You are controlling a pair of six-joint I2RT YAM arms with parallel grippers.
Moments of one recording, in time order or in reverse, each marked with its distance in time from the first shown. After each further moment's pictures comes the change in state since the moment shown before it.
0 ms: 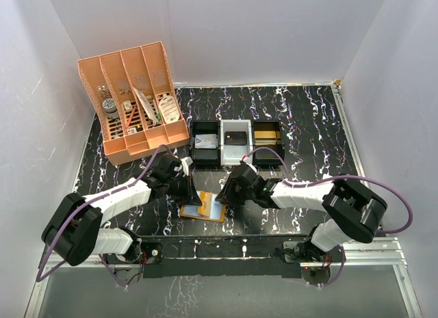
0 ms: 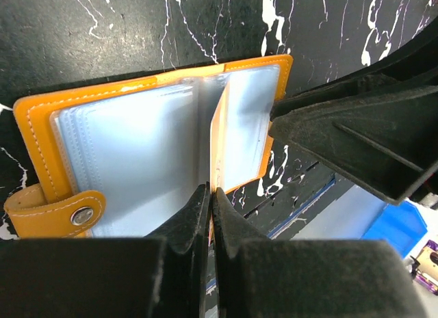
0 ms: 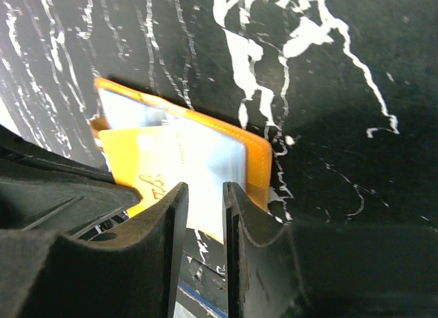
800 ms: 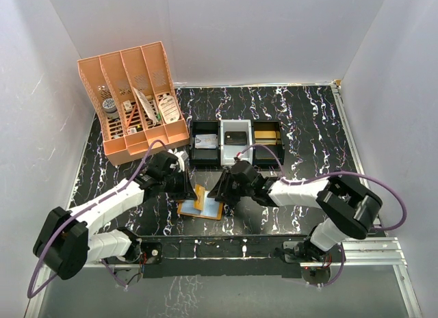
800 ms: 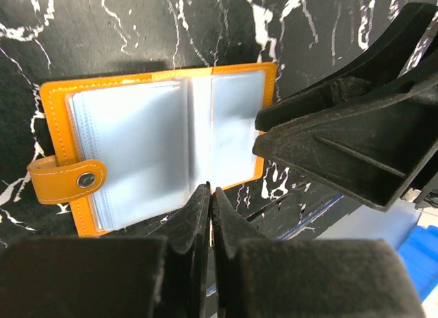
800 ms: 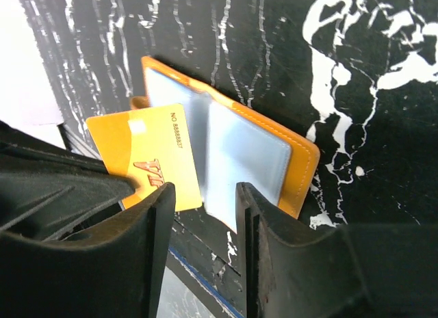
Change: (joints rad) left arm 0.000 -0.108 0.064 -0.151 -0.114 0.045; right arm -0.024 0.056 0.019 0.138 -0.114 -0.048
